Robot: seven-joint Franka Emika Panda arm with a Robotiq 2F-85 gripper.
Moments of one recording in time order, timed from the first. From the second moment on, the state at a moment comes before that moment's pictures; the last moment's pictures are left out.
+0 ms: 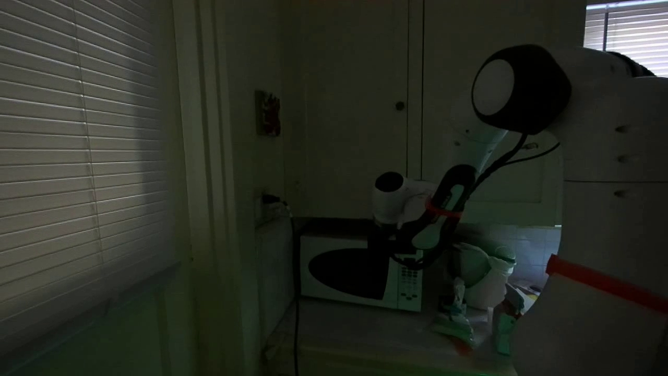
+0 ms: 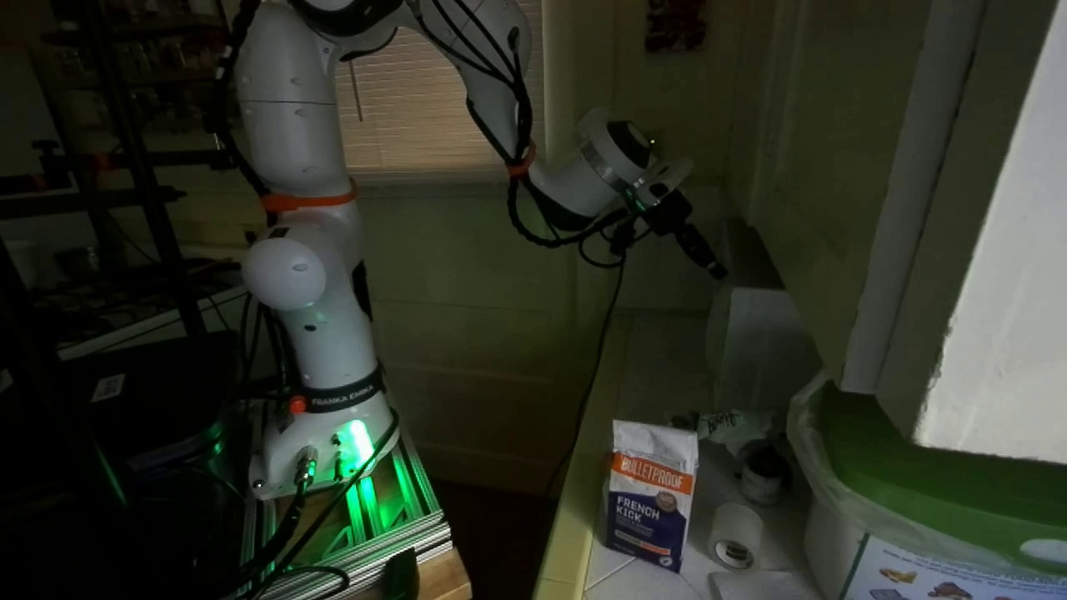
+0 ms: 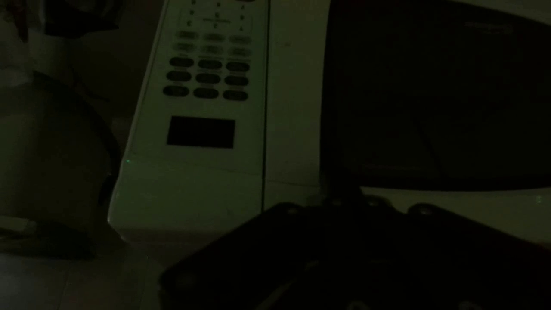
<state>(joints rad) -0.37 0.04 0.04 -2.28 -1.24 2.86 1.51</state>
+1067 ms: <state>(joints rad) -0.28 -0.08 0.05 -2.57 -0.58 3.07 1.01</state>
